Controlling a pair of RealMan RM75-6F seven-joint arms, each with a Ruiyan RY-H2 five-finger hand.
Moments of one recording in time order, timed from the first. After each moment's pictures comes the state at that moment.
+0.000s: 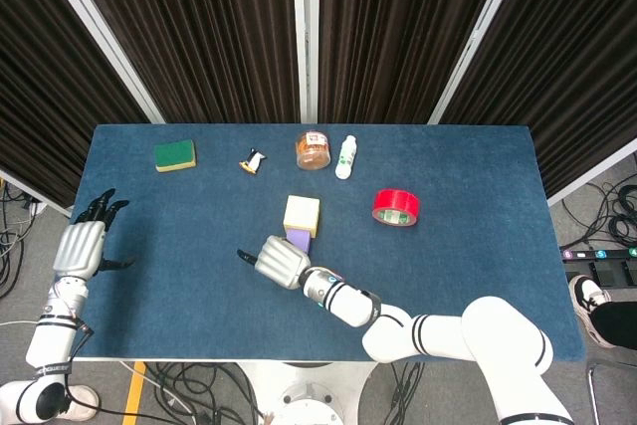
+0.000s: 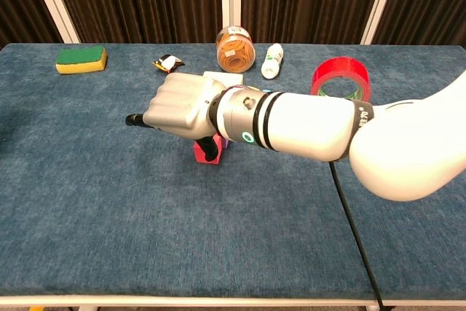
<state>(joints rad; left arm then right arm) -0.35 -1.33 -0.15 -1.43 1.22 1.16 0.00 1.23 -1.90 0.11 -1.15 -1.14 0.70 -0.83</state>
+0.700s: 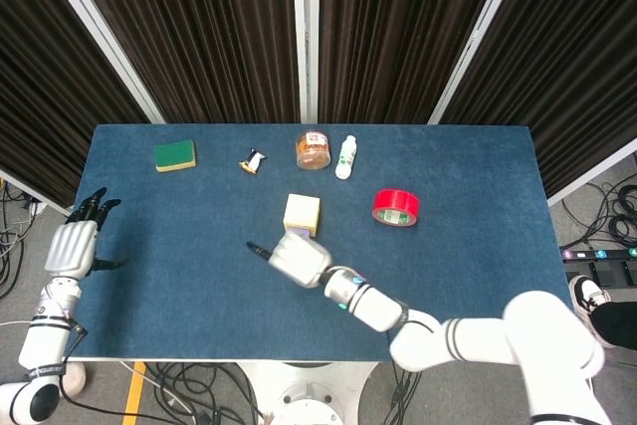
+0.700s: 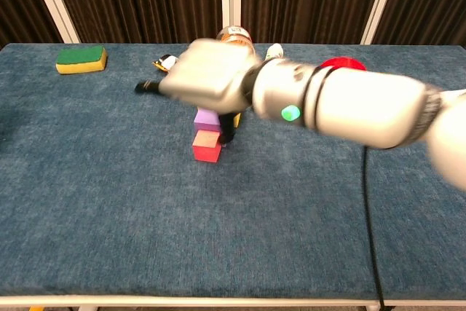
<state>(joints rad) -0.34 -1.30 -0.15 -1.45 1.20 1.17 0.01 1.11 -1.69 0.09 -1.43 -1.20 0.88 -0.75</state>
